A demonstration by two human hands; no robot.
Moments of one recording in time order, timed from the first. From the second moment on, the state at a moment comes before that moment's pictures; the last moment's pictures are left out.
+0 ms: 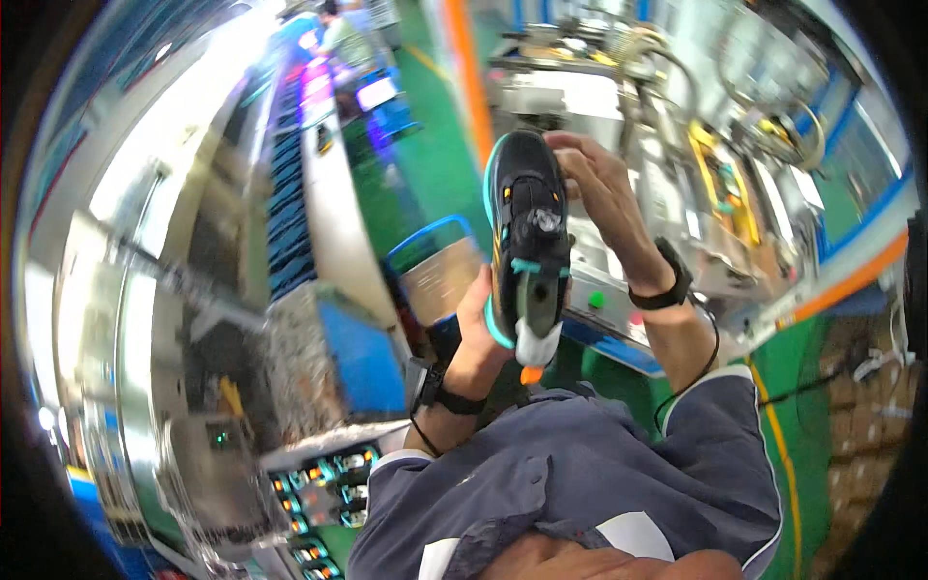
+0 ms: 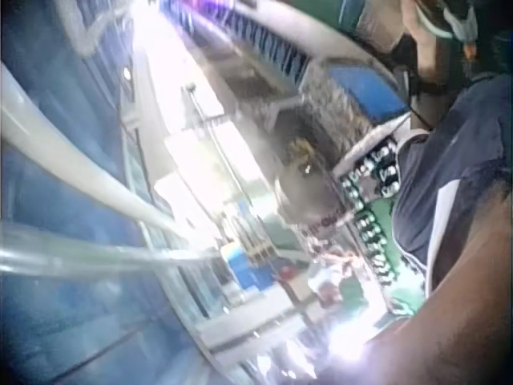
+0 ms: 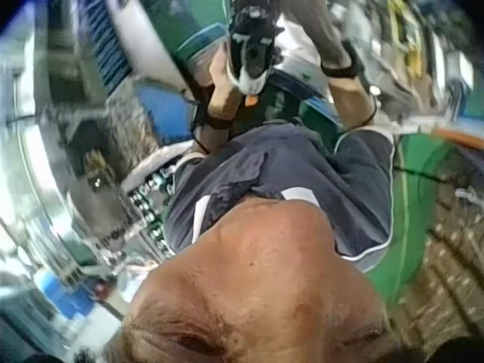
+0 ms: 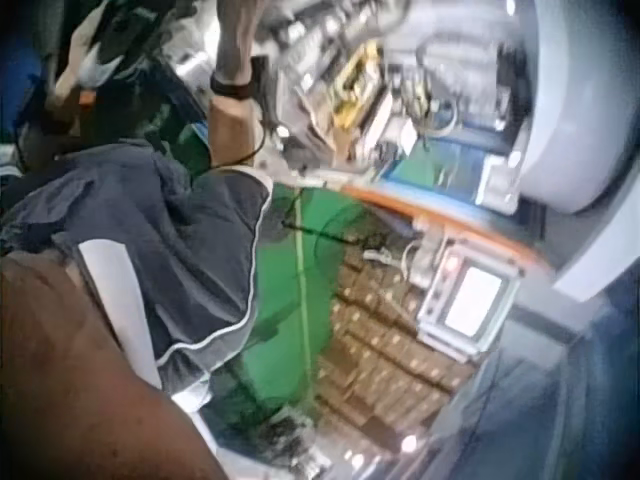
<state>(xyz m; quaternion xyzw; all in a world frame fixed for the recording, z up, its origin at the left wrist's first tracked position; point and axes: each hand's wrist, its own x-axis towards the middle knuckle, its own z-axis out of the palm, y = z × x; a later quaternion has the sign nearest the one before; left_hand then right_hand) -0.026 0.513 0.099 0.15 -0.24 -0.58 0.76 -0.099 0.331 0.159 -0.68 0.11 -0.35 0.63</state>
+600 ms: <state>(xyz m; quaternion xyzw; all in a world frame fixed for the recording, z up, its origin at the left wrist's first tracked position) -0.132 0.026 -0.025 0.64 -0.54 -0.43 0.34 -0.399 0.171 0.007 -0.41 0.50 -0.62 0.44</state>
